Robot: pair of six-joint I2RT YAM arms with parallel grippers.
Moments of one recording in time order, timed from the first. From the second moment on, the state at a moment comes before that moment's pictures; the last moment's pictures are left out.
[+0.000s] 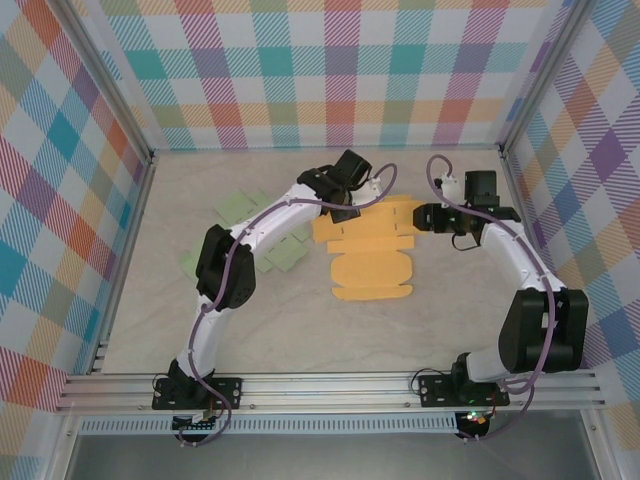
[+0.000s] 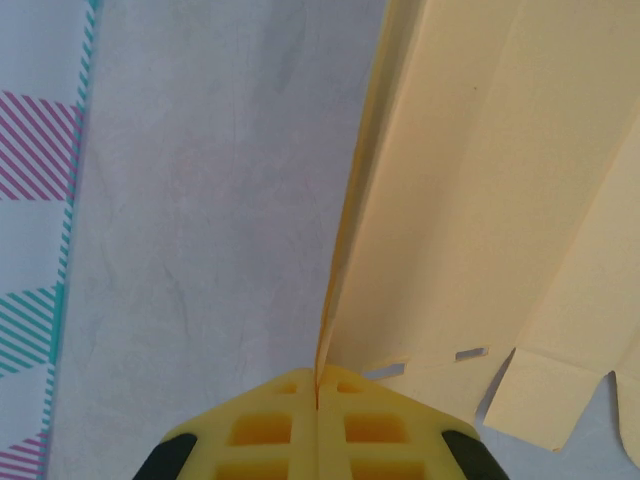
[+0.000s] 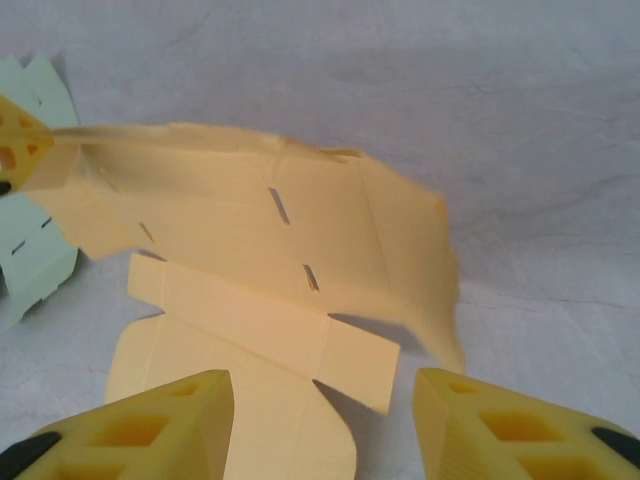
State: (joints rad) left arm -0.72 2.22 2.09 -0.83 -0.21 0.69; right arm 0.01 1.44 1.09 -0.54 -0.44 0.02
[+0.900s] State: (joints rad) left arm -0.75 2.22 2.02 -0.70 -0.41 0.73; right arm 0.04 1.81 1.44 -0.47 -0.65 0.51
